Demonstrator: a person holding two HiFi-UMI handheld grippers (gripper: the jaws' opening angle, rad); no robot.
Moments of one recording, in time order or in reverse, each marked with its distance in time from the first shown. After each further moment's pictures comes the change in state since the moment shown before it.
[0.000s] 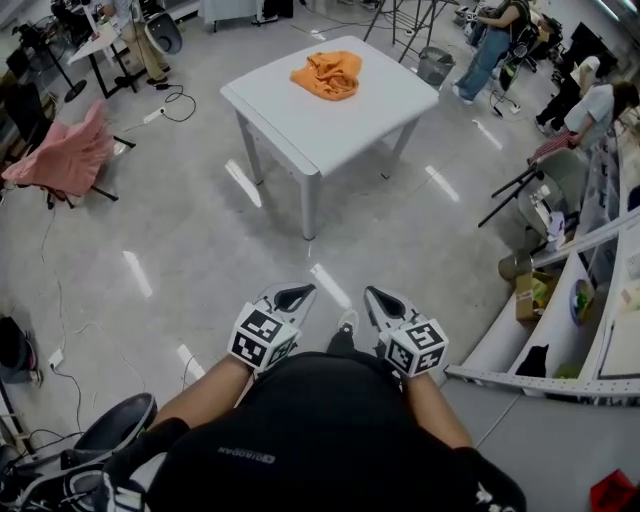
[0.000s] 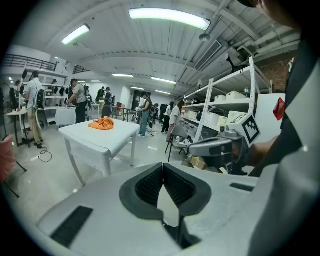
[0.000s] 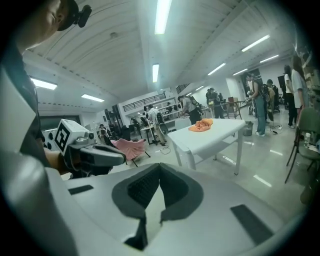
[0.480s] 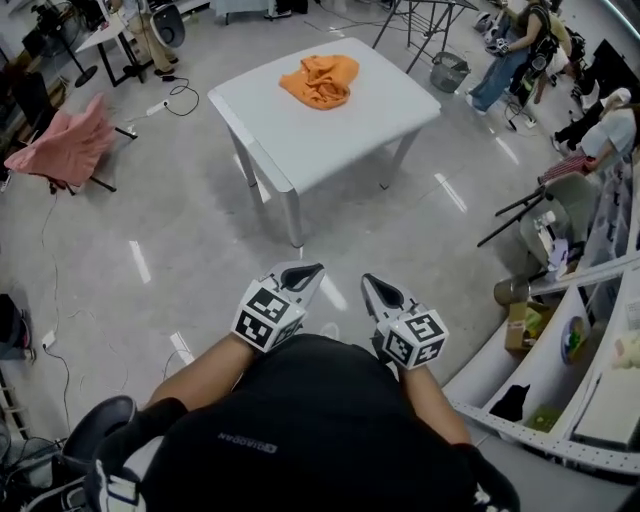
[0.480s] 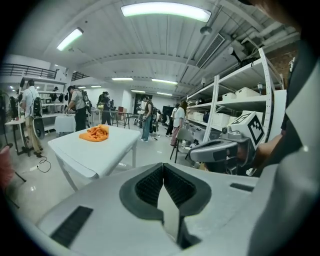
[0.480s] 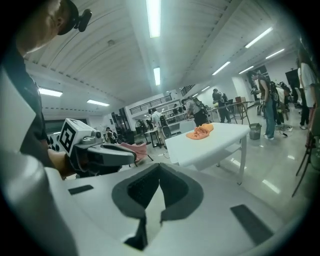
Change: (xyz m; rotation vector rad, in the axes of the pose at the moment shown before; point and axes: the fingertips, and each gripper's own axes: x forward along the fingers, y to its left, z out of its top) left arm 0.139 0.010 0.090 0.044 -0.023 0.049; right arm 0.020 -0.128 0.065 -0.016 -0.029 0.098
